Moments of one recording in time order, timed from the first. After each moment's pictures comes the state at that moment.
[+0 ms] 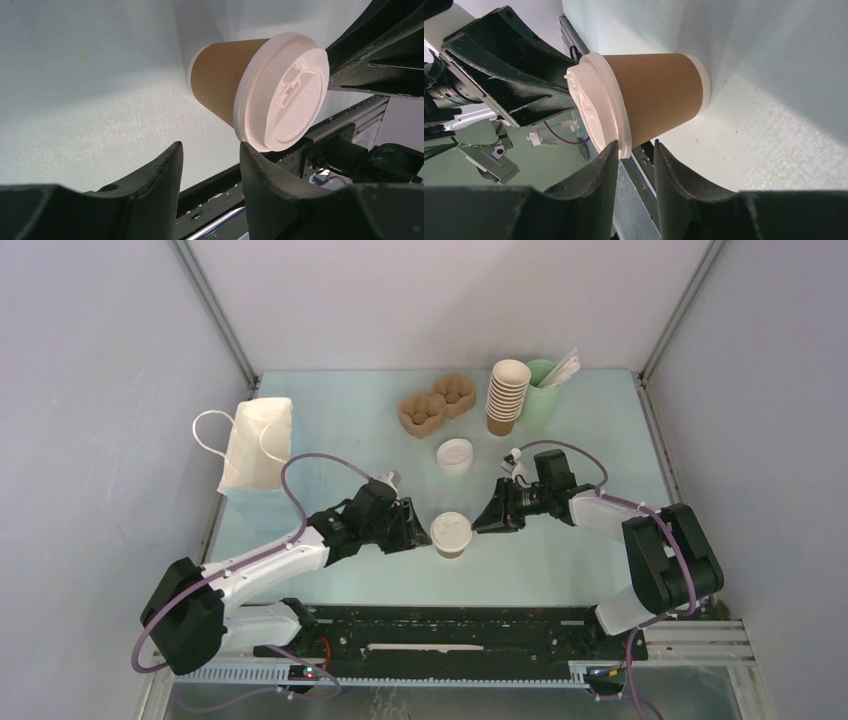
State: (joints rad) left arm -0.77 1.17 0.66 -0.30 0.10 -0.91; right arm 0.32 1.53 0.70 -0.03 -0.97 0.61
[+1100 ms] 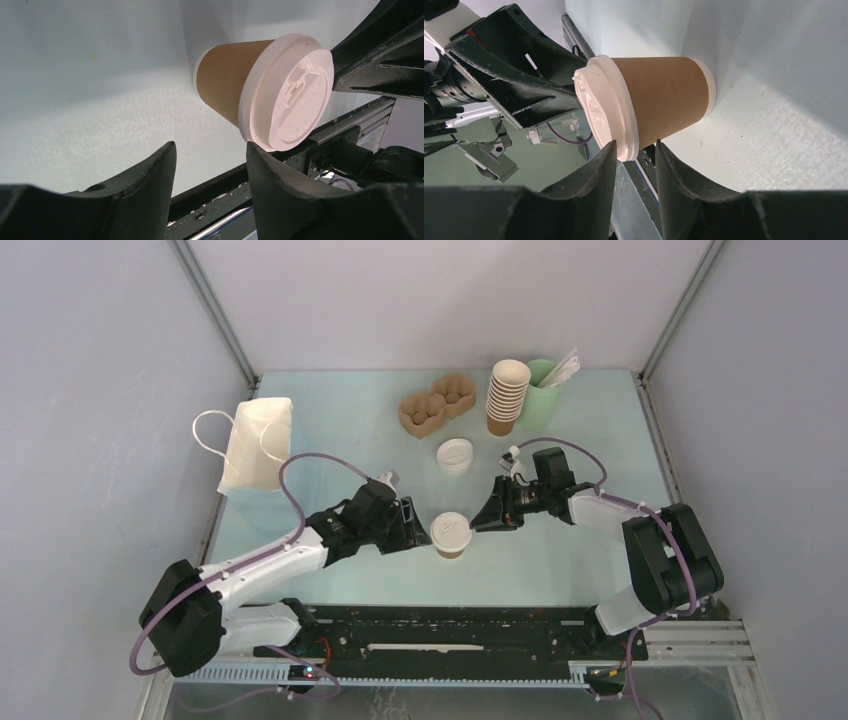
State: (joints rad) left arm -0.77 1.16 0.66 -0.32 0.08 -0.90; right arm 0.33 1.53 0.71 -0.03 -0.97 0.61
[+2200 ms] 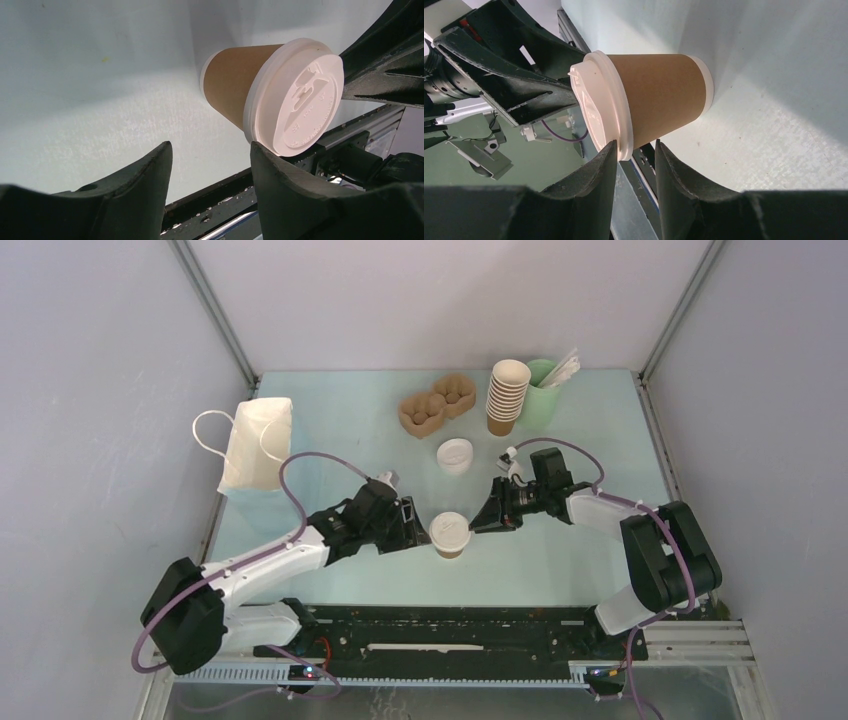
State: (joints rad) left arm -0.77 1.18 0.66 -0.32 0.06 -0.89; right arm 0.34 1.54 0.72 -0.04 -0.97 0.59
